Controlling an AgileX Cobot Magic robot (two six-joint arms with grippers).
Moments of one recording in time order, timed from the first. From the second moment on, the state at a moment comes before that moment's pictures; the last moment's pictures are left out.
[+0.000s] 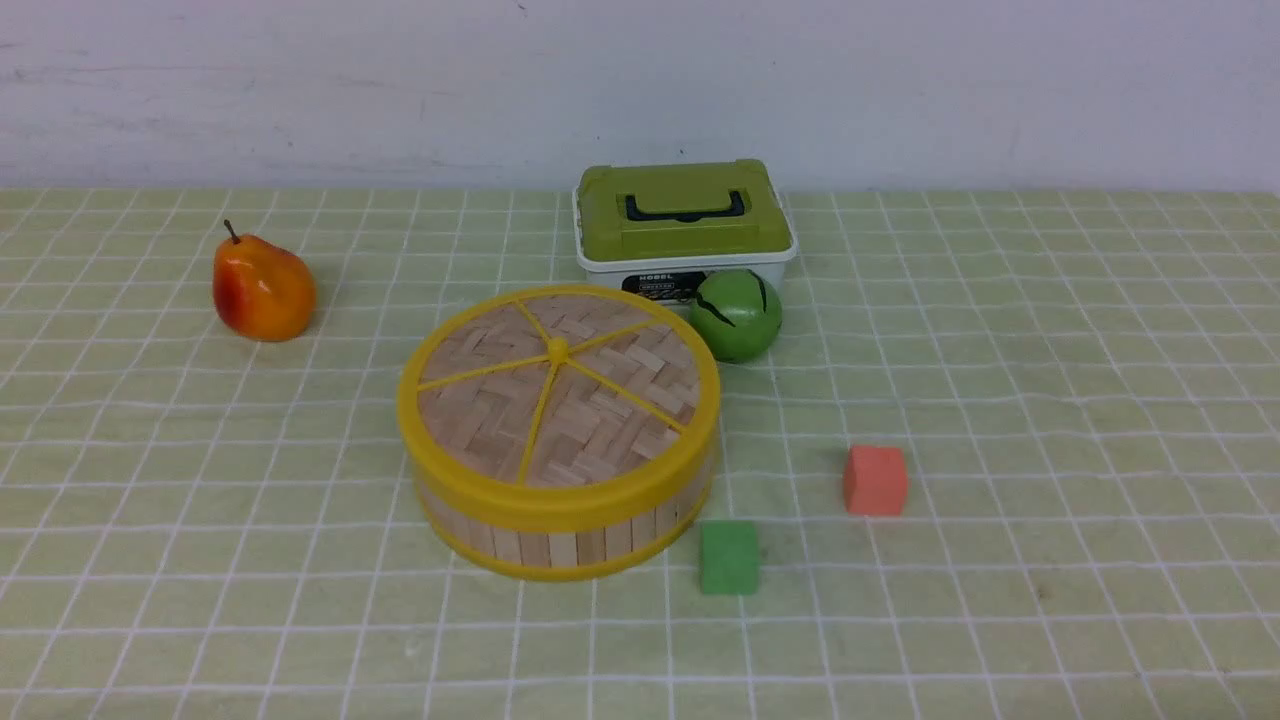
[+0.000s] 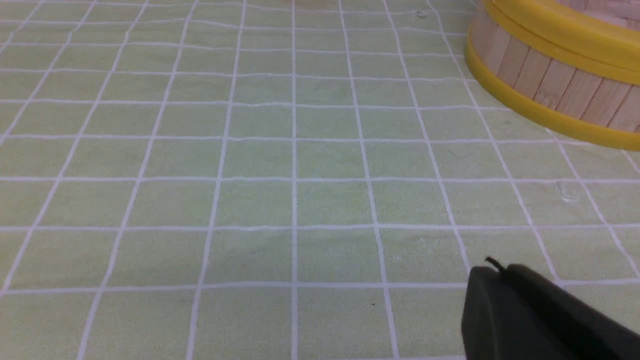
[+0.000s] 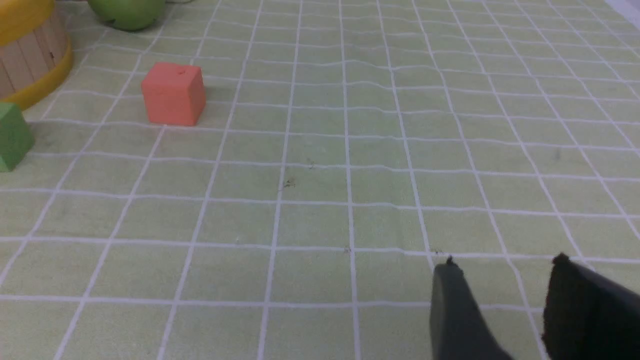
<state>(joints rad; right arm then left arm) 0.02 -0.02 0.02 -0.05 0.37 0.07 -0.04 -0.01 0.03 -0.02 0.40 -0.07</state>
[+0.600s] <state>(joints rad) 0.02 -0.02 0.02 -0.05 0.37 0.07 -0.04 -0.01 0.03 -0.02 0.40 -0.07</state>
